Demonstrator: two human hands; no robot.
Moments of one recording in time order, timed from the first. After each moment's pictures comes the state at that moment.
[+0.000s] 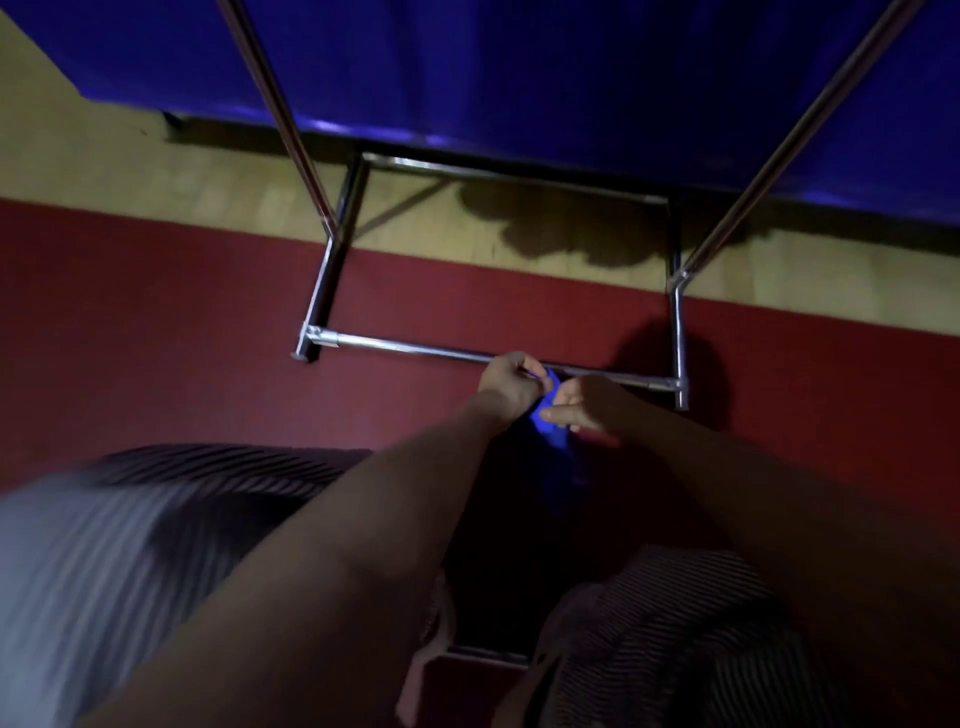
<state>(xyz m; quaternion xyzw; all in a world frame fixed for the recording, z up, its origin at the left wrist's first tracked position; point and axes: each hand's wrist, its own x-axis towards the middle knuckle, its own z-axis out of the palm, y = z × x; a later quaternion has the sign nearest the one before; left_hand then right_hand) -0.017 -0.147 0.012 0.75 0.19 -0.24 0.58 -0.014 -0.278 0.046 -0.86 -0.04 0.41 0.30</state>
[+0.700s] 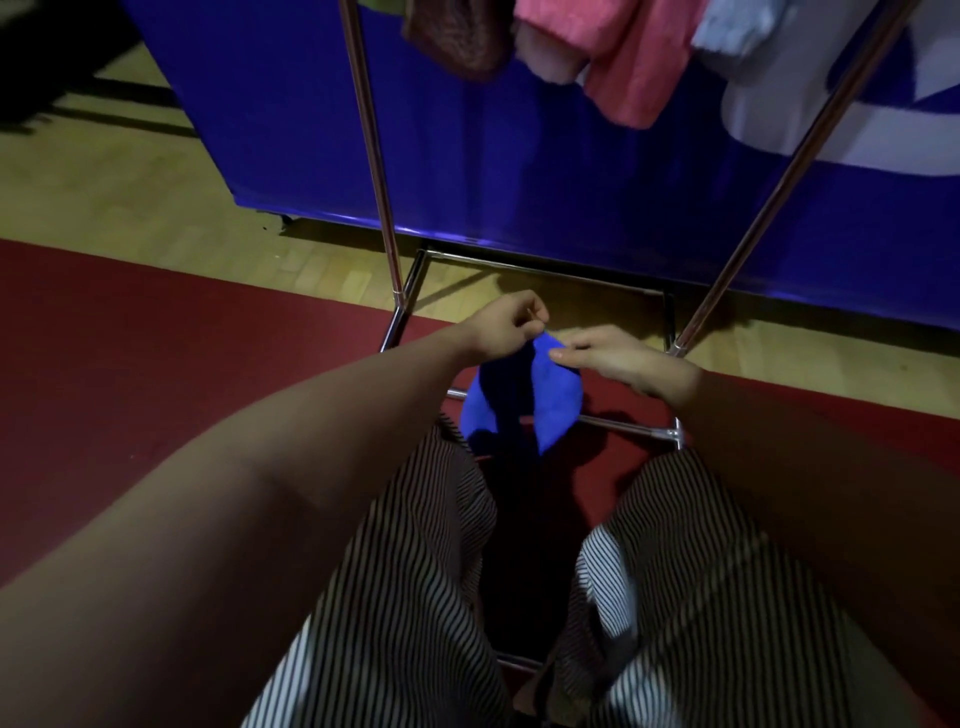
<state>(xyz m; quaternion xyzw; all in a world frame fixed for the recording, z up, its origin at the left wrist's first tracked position) -0.029 -0.062 0.205 0.86 -0.09 -0.13 0.49 -0.027 -0.234 0.202 -0.84 -0.10 0.29 0.45</state>
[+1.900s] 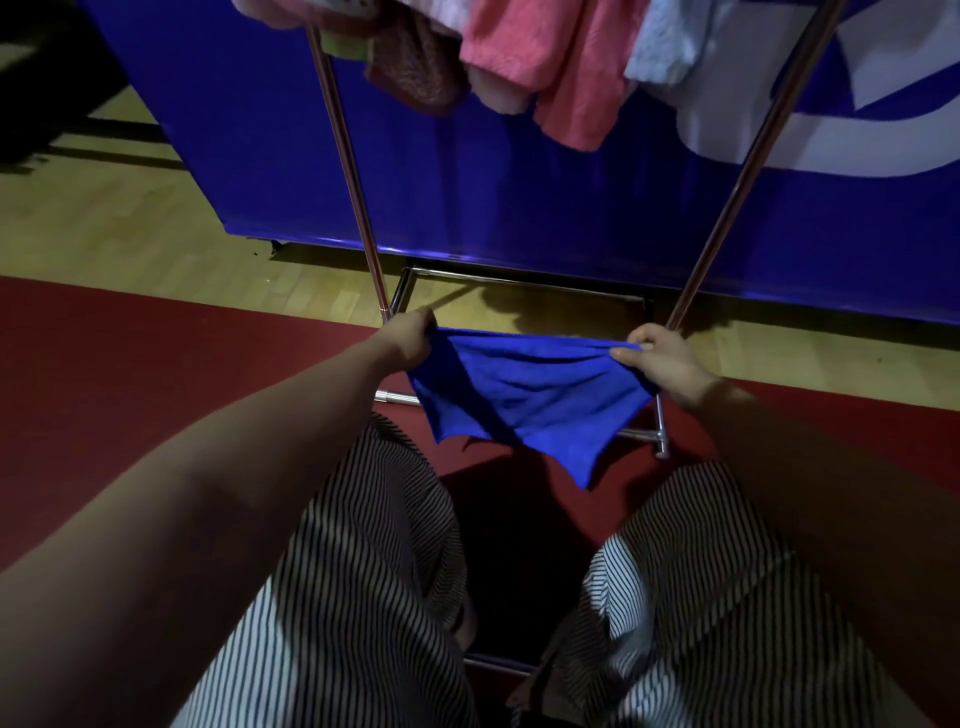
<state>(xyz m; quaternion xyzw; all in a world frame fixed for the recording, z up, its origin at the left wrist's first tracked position) -0.036 -0.006 0.210 0.96 0.04 -0.15 0.23 -0.027 -0.311 0.202 -0.87 0.08 0.11 0.48</state>
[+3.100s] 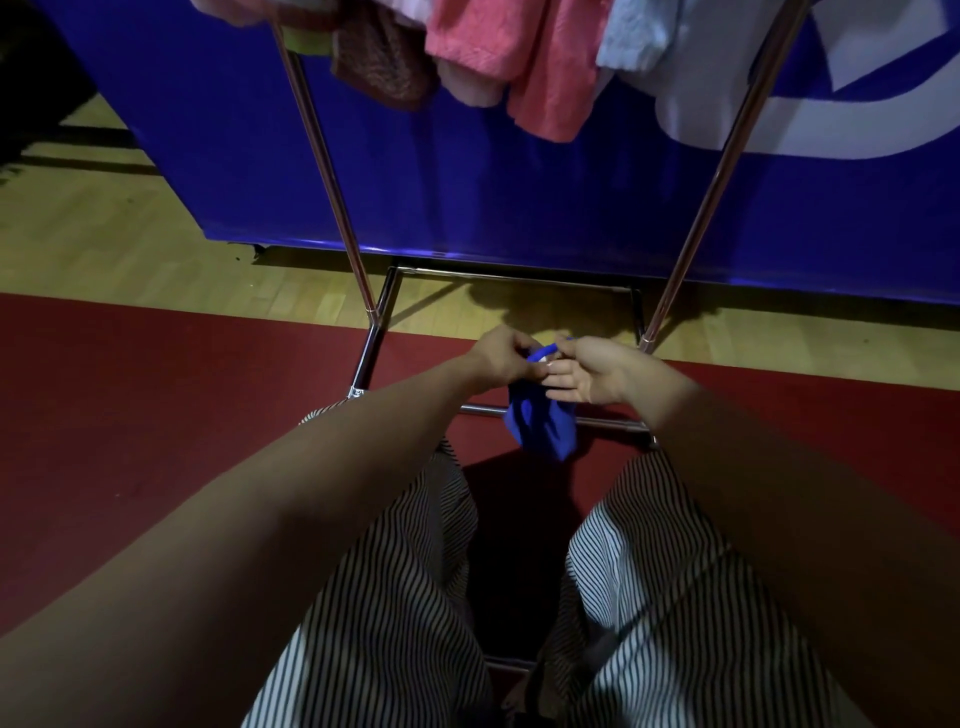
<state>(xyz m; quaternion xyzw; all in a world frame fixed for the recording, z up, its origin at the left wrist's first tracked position) -0.037 -0.118 0.197 0.86 -0.02 -0.22 0.47 -0.032 -0.255 0.208 -0.64 0.21 0.38 0.64</state>
